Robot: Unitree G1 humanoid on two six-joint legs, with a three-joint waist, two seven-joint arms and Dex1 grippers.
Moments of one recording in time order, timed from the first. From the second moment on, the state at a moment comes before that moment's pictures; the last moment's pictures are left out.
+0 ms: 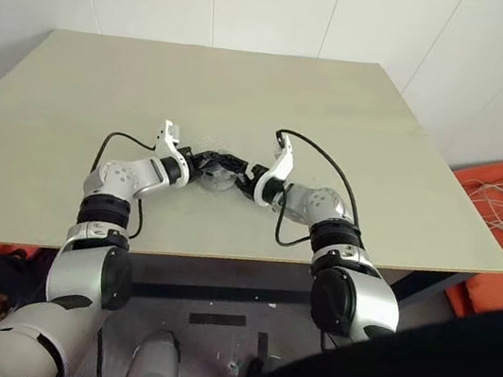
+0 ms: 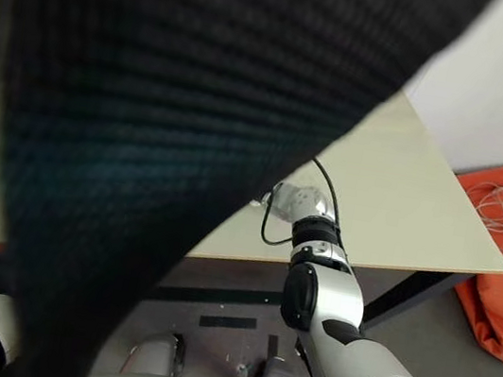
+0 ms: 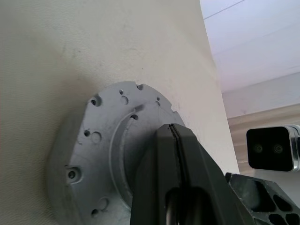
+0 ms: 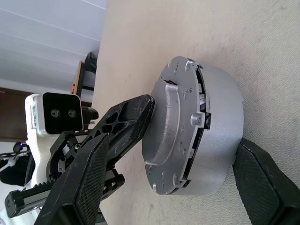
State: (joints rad) left arm -0.79 0.20 0.45 0.69 -0.70 0.94 -0.33; right arm -0.97 0.08 -0.42 0.94 0.52 0.81 0.39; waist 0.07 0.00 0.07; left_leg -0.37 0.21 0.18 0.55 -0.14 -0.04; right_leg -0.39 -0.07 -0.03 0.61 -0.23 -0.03
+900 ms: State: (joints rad) left arm -0.77 0.21 0.45 0.66 -0.70 0.94 -0.32; right arm -0.98 0.09 -0.42 0.96 0.51 0.77 0.39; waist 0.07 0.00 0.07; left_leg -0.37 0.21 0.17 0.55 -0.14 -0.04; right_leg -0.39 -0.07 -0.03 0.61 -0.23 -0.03
